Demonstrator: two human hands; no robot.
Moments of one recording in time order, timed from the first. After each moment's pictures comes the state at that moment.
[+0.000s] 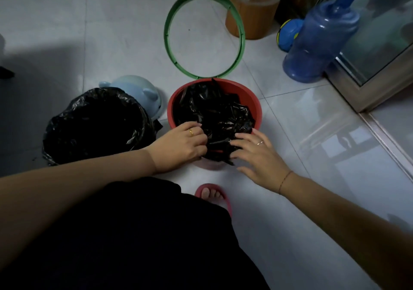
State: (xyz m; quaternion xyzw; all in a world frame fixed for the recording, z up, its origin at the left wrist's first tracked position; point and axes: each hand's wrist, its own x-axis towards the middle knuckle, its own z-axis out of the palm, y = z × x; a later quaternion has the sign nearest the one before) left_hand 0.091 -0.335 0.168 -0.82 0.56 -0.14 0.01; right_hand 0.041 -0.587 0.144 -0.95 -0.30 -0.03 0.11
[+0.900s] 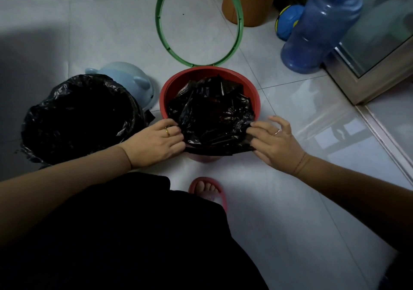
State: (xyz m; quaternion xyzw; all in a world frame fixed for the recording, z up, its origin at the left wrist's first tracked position) left_hand 0.099 -0.299 0.128 -0.79 0.56 -0.24 0.07; right_hand 0.068 -0.640 0.122 -0.87 -0.42 -0.25 -0.07
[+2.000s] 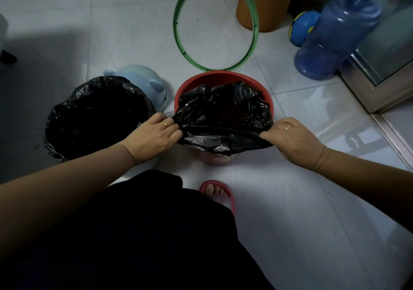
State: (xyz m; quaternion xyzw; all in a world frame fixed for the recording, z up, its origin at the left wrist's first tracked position) left_hand 0.101 -0.272 0.137 -0.86 0.46 -0.18 0.15; right_hand 0.096 -0.648 0.130 -0.87 -0.45 -0.19 -0.01
